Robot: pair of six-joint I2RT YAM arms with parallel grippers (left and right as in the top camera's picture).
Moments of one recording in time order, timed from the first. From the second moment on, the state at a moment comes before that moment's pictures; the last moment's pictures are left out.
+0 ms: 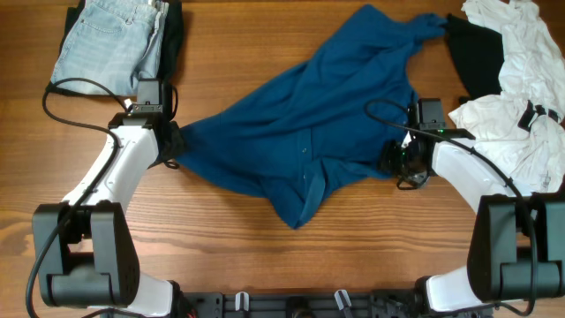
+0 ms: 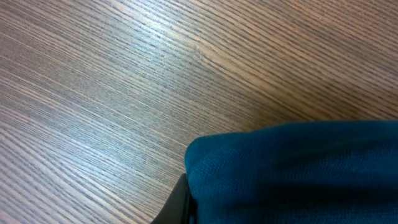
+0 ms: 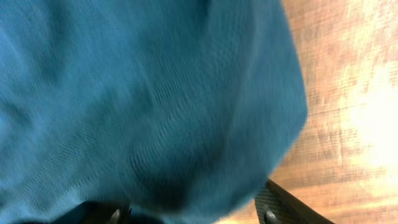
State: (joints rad) left arm -0.01 1.67 1.04 -0.70 -0.26 -0.45; right arm 0.03 1.67 0.86 -0.59 -0.10 0.44
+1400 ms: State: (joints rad) left arm -0.01 0.80 1.71 -0.78 -0.23 -0.44; right arm -0.20 1.23 2.37 -1.42 -0.05 0.22
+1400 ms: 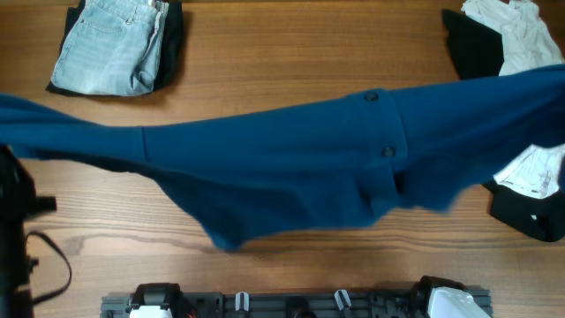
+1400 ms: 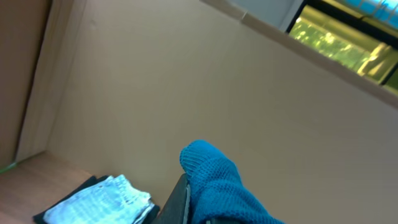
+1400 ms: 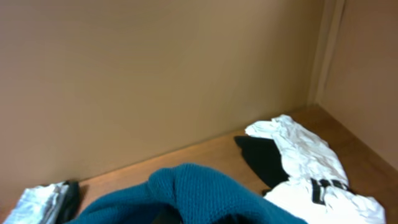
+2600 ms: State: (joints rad) left arm -0.01 2.23 1.70 0.07 -0.18 -0.42; right arm -0.06 2.52 2.36 -0.63 -0.08 0.16
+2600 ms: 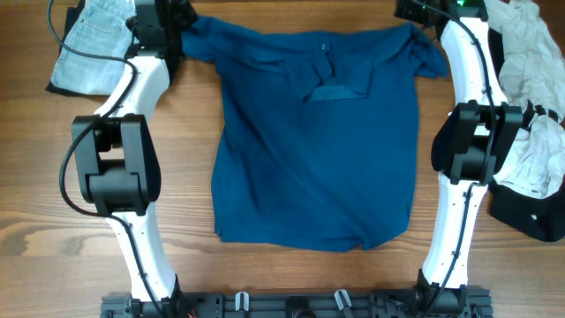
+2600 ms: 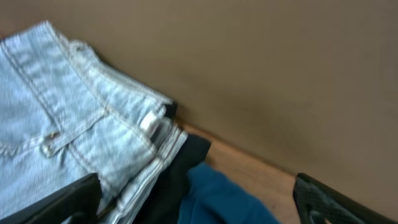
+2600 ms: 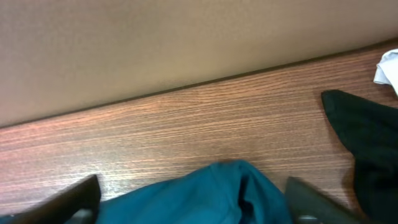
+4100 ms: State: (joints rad) left arm -0.04 1.89 1.70 -0.80 -0.13 -0.42; right arm 0.17 2.34 1.86 -0.82 0.06 0.35
